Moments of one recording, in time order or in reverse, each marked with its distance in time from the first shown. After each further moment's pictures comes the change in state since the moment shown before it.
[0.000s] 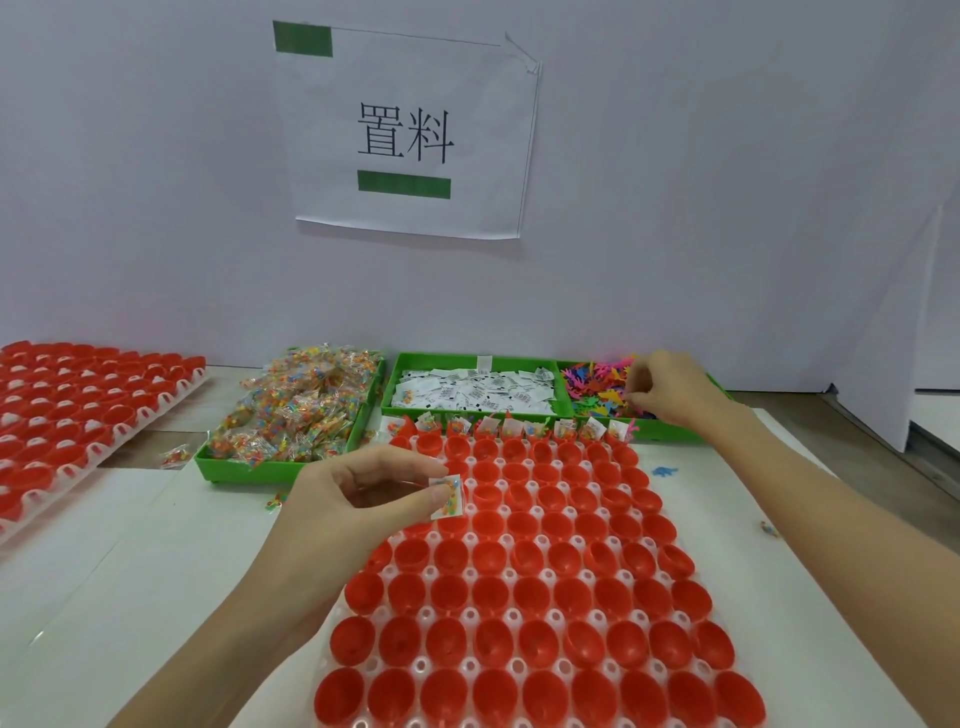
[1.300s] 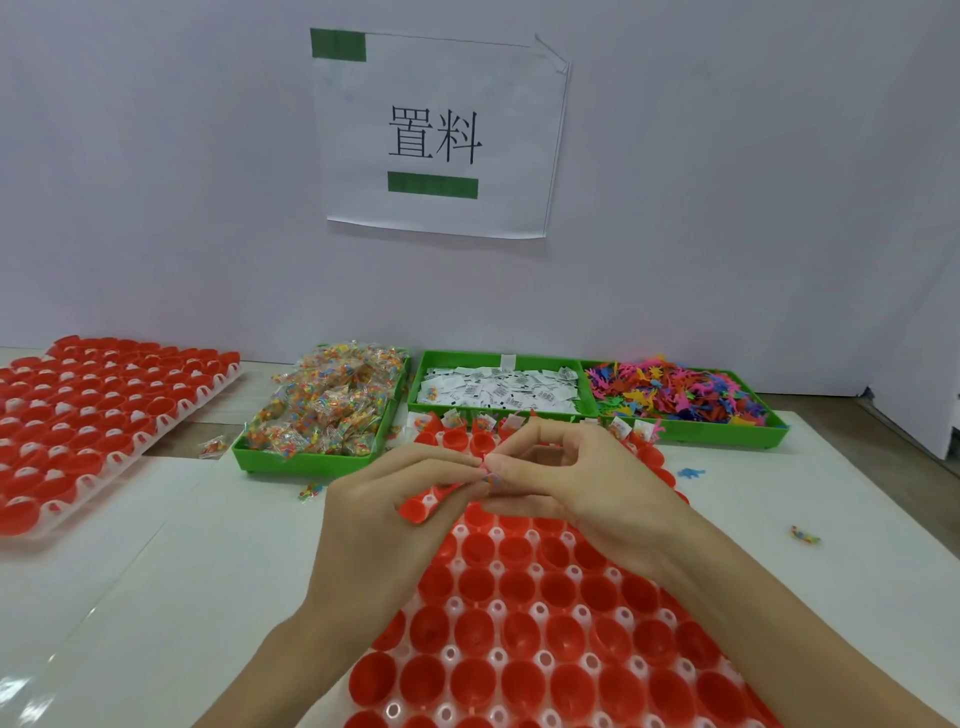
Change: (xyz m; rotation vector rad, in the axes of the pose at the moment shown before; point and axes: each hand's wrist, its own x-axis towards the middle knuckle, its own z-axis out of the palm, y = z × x) left_hand -0.007 -0.011 0.011 0.571 0.194 0.708; right_hand -0.150 -0.161 -0.004 1.377 -0.432 -0.054
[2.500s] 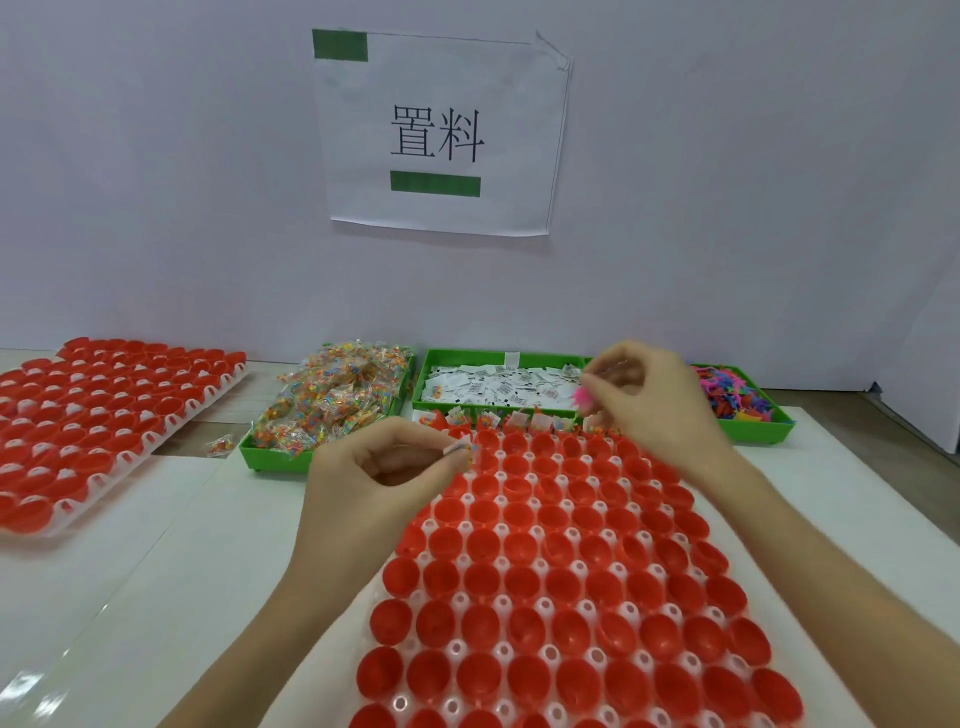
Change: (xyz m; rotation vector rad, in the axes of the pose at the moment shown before) left_hand 0.012 -0.002 -0.011 -0.429 0.021 -0.453; right_hand 0.036 -0.014 -0.066 -0.594 0.493 -0.225
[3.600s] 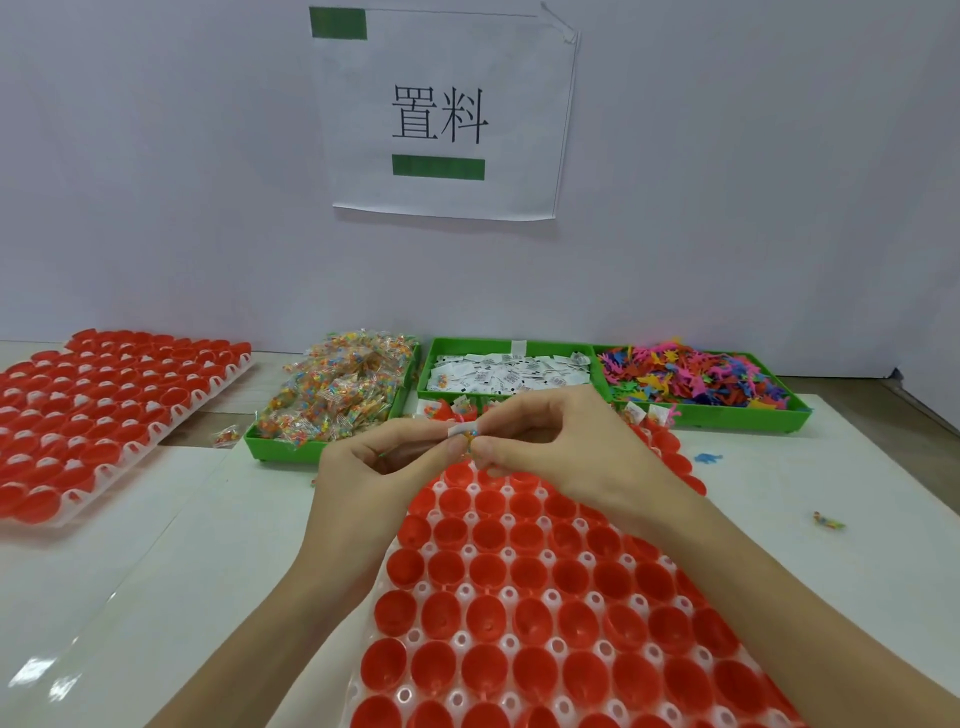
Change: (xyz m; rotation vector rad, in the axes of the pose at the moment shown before) left_hand 0.003 -0.013 0.001 -0.170 0.009 -0.169; right_hand -0.049 -0.040 0.043 0.318 -0.473 -0.013
